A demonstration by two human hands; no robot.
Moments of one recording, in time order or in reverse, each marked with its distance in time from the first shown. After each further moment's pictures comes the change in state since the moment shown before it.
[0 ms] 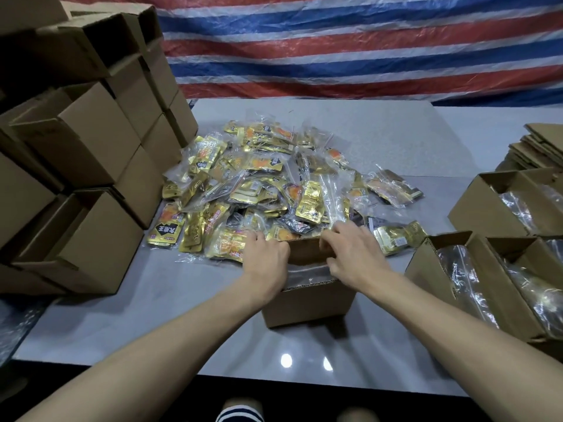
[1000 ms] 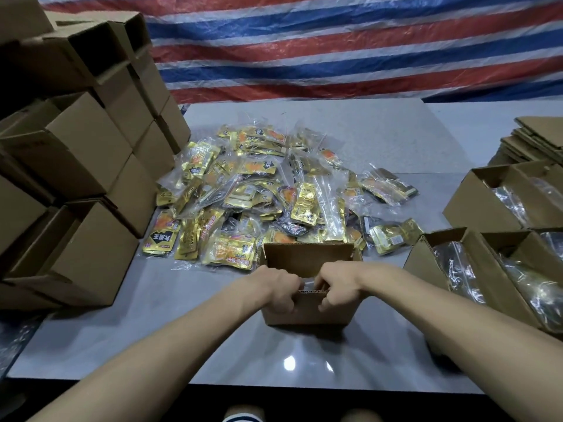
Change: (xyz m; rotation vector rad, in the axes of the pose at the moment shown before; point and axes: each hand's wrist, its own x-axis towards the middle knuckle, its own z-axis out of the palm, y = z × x) left_hand -0.002 0.010 -0.015 -0.147 -0.561 0.391; right_hand 0.008 -0.001 0.004 0.220 -0.817 -0.020
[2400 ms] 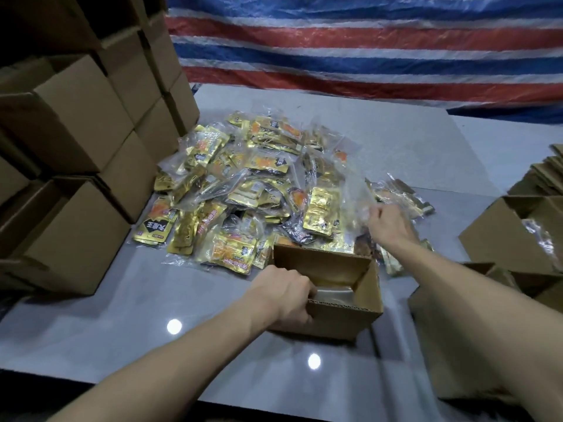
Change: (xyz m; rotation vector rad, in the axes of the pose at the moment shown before) left_hand 0.023 -0.005 0.006 -0.028 0.358 0.030; right_hand 0.064 0.099 -0.062 0.439 0.910 0.490
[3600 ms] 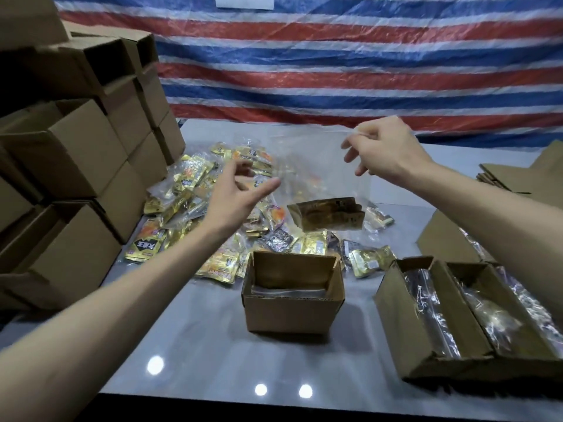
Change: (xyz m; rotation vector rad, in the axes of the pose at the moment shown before) left_hand -0.026 -0.044 -0.116 -1.161 0.904 -0.159; right_hand -0.076 -0.098 -0.190 0.194 0.096 -0.480
